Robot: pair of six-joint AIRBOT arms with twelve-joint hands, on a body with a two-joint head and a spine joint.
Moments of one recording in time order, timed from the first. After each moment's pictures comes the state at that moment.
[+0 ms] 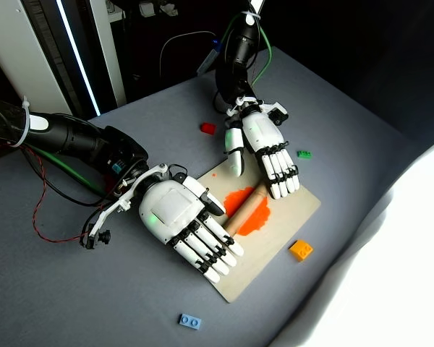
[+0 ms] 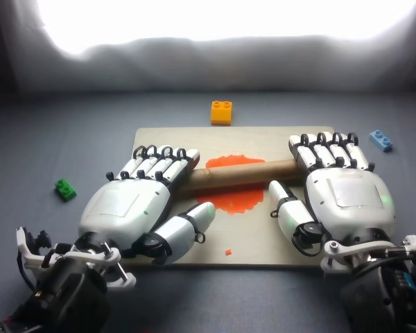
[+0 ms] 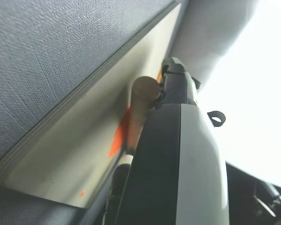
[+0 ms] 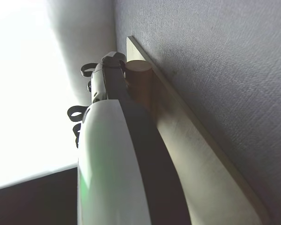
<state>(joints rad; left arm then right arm) 0.84 -1.37 1.14 -0.63 -1.08 1.23 -0.77 -1.59 1.19 1.00 1.35 -1.59</state>
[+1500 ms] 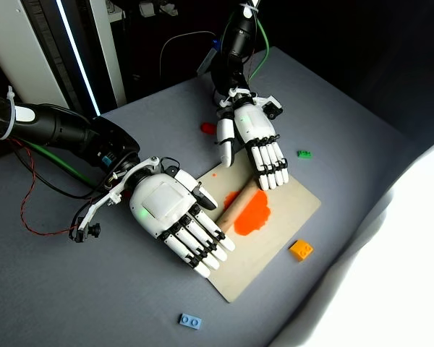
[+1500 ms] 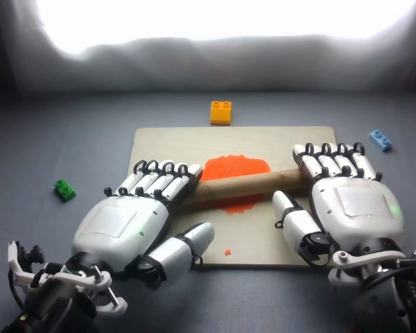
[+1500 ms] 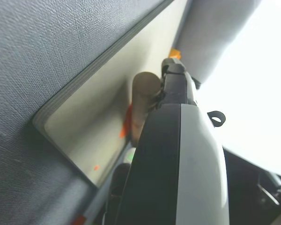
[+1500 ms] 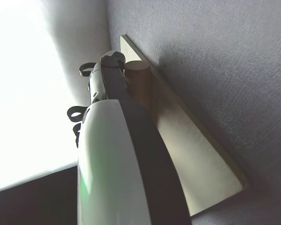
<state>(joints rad) 0.89 -1.32 1.06 -0.58 -1.12 1.23 -0.77 -1.53 1.08 1.02 1.36 -1.60</state>
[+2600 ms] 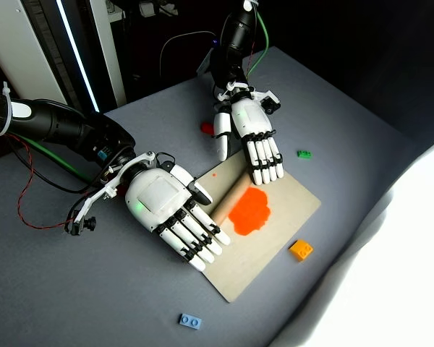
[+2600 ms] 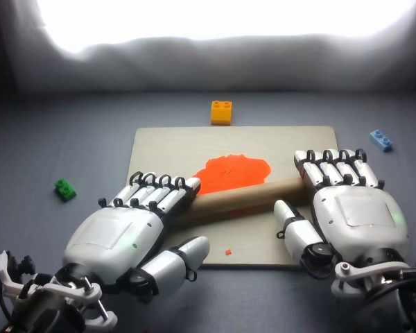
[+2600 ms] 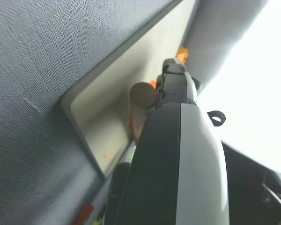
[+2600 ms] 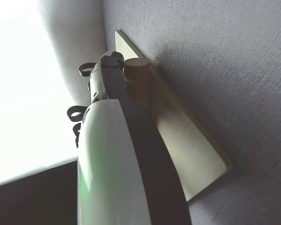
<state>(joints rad) 0.91 -1.27 0.99 -0.58 -1.10 1.23 -0.79 -1.53 1.05 1.01 1.39 -1.63</state>
